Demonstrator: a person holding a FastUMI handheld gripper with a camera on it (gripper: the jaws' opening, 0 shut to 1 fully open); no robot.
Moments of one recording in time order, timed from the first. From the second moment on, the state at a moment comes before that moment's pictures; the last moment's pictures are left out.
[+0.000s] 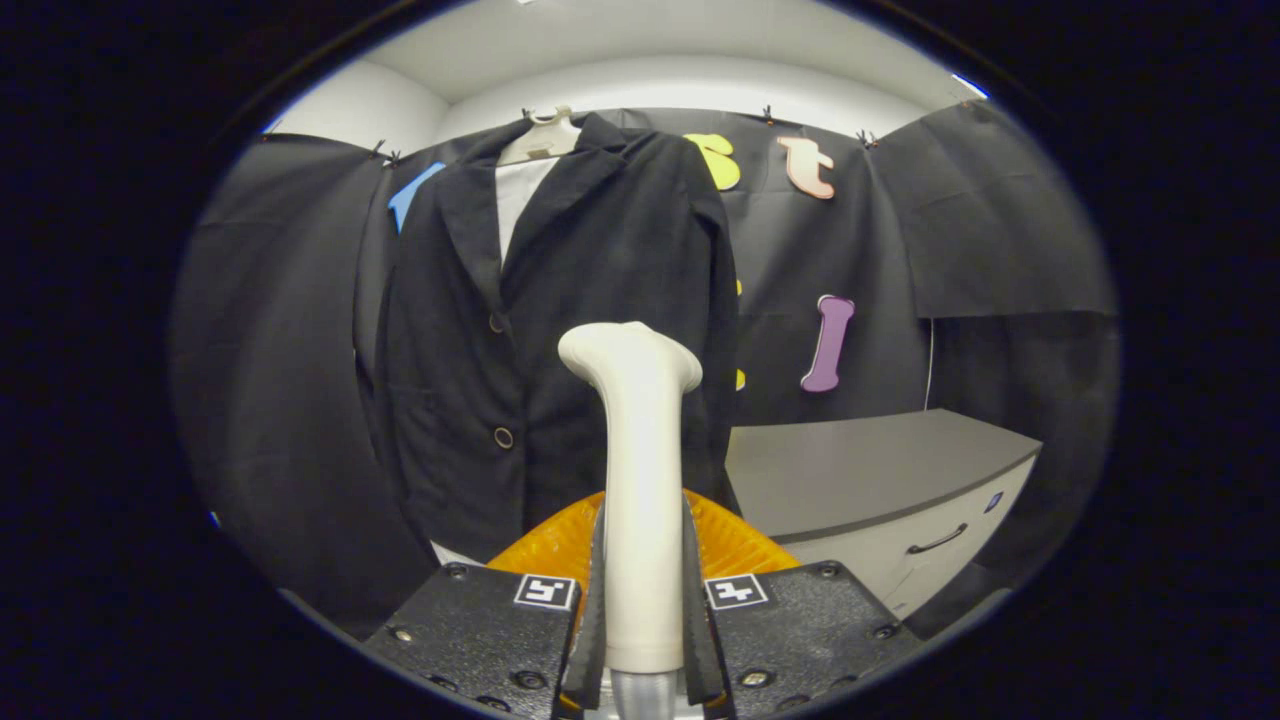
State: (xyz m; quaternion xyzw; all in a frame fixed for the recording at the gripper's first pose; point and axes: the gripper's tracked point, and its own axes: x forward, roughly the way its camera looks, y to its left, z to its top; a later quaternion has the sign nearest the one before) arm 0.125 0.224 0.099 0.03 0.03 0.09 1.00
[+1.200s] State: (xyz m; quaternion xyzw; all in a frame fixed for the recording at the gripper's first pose) arm 0.110 0.230 -0.035 -0.01 0.15 0.12 0.98
